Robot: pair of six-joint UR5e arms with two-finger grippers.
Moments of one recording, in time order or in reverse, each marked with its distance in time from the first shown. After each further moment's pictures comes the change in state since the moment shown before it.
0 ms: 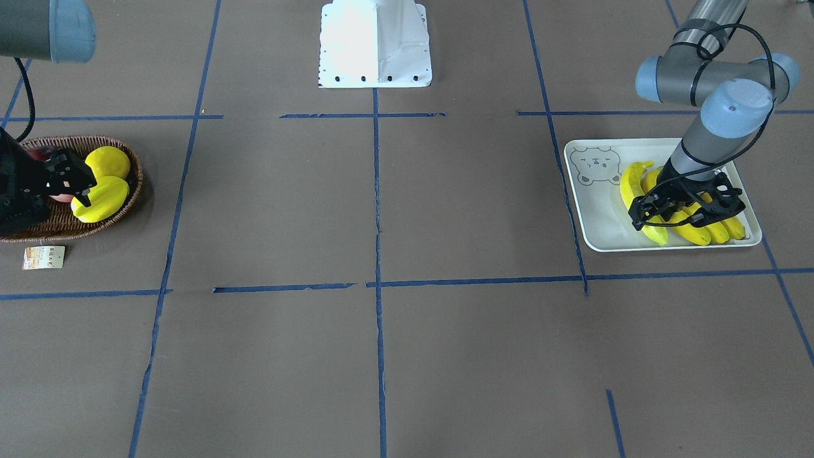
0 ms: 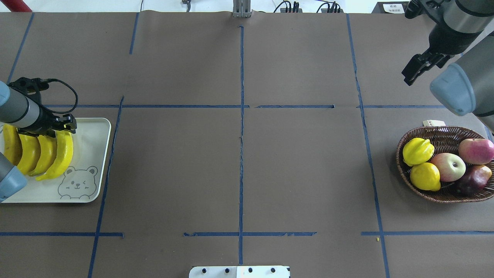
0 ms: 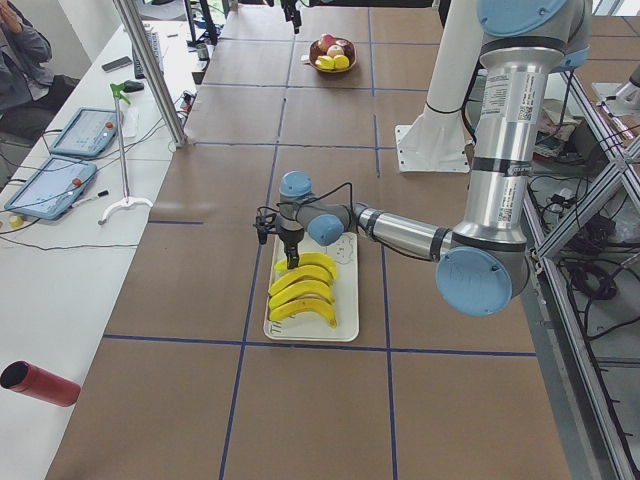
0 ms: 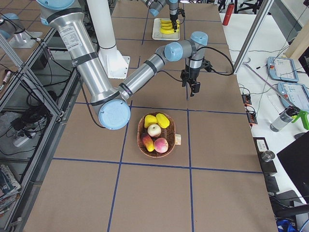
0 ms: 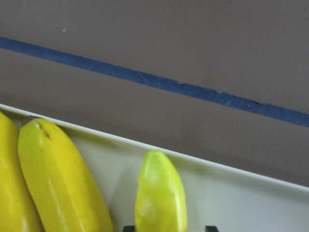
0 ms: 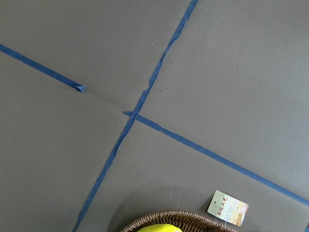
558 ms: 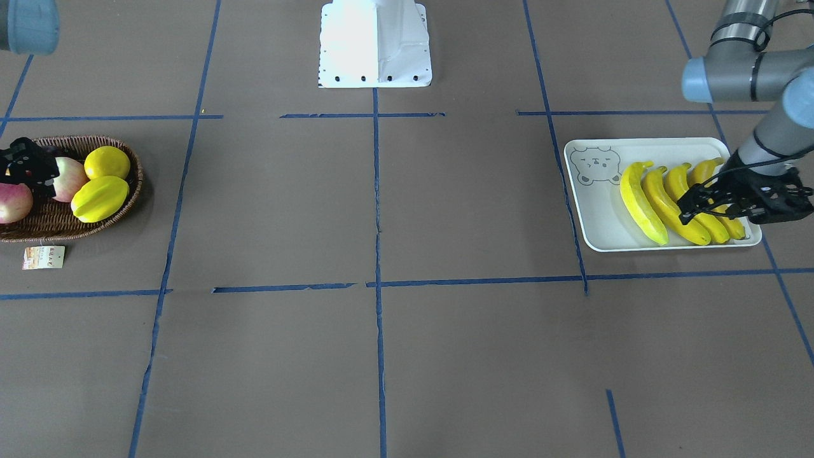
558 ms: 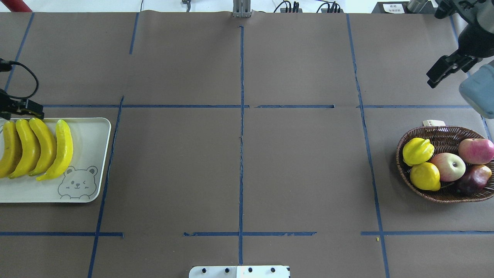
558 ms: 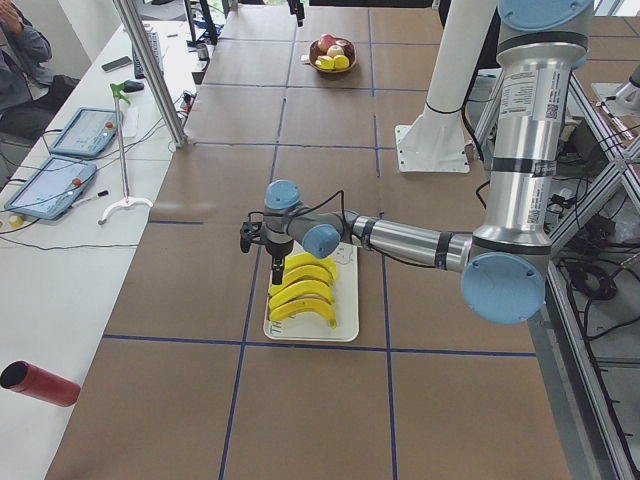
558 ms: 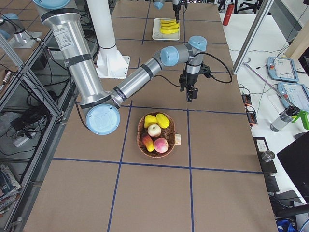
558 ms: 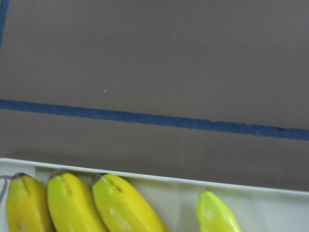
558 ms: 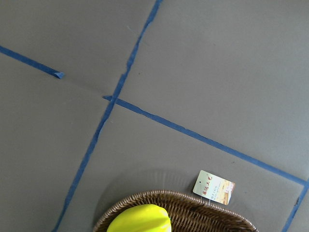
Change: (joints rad) left arm -0.236 0.043 0.013 0.044 -0.175 0.456; right arm 0.088 -0.111 0.046 0.000 0.037 -0.021
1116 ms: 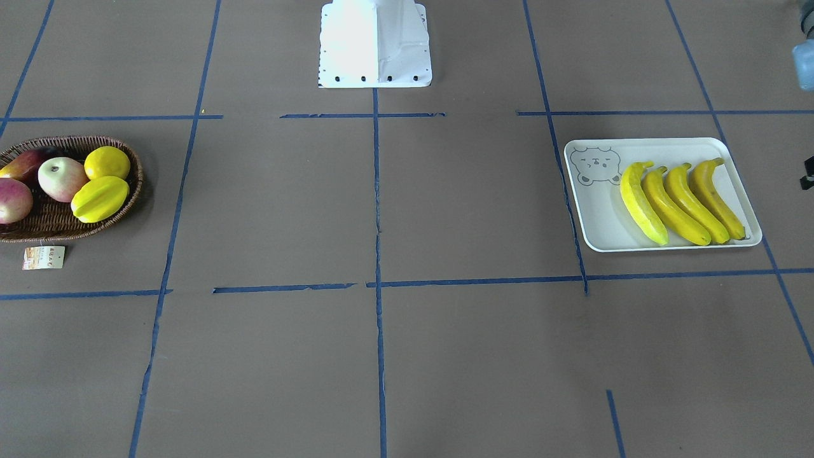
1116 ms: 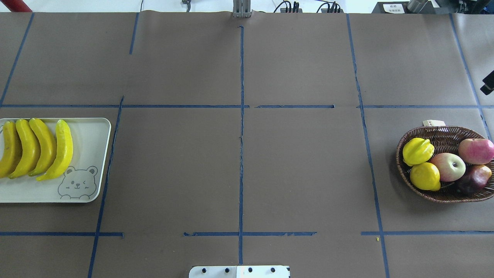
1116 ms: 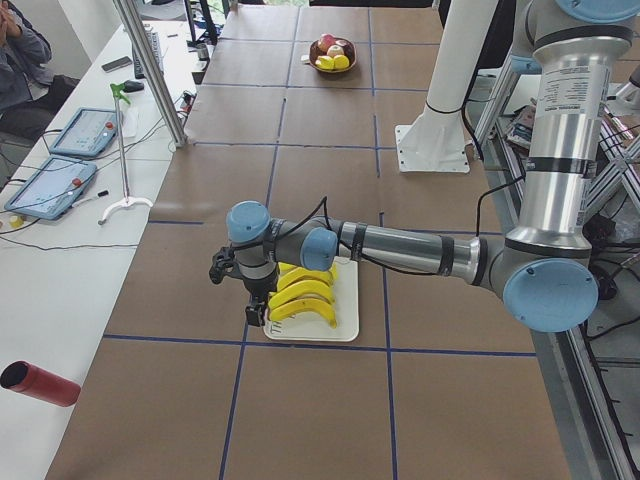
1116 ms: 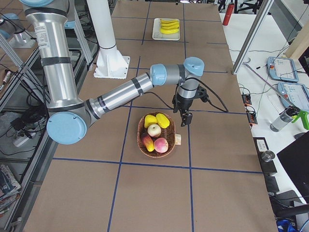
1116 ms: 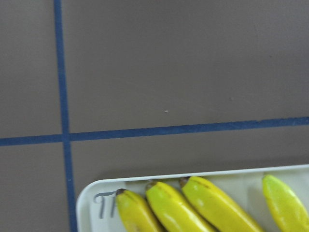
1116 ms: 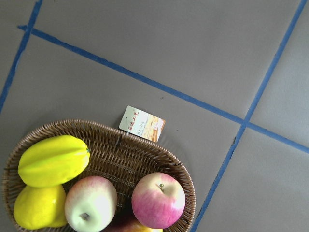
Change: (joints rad) left arm -0.333 -0.007 -0.008 0.443 -0.096 0.696; right arm 0.204 -0.214 0.005 0.003 0.066 -0.297
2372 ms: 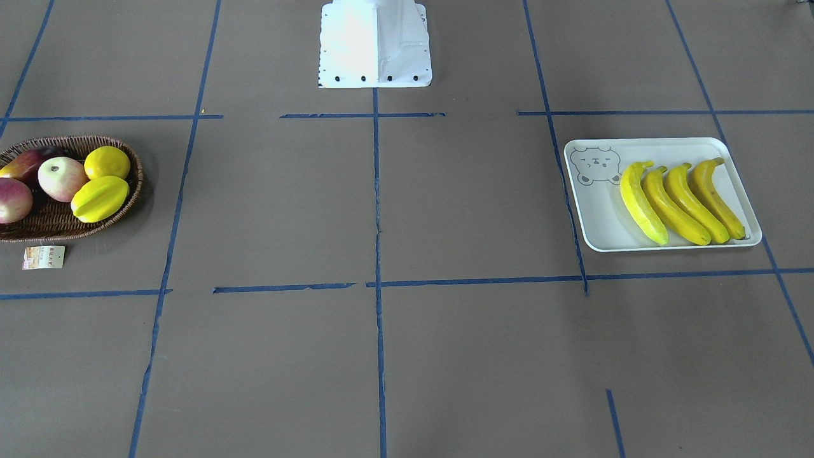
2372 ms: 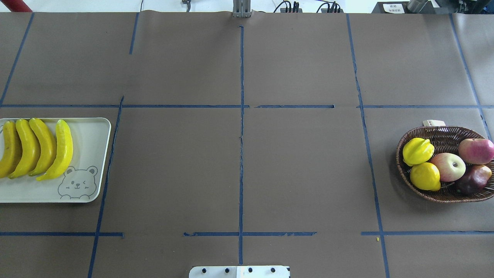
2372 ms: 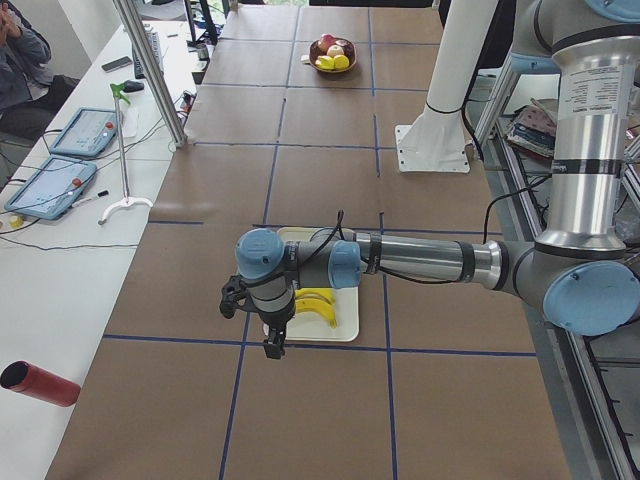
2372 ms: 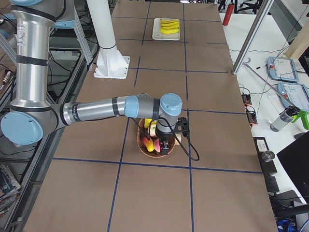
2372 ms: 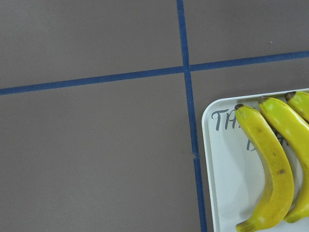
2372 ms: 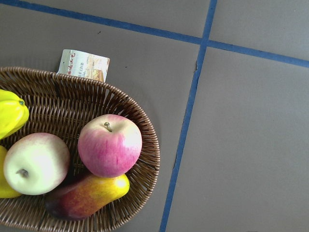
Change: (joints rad) left arm -0.099 0.069 -0.023 0.070 -0.044 0.090; right arm 0.101 -0.228 -0.047 0.198 0.066 0.081
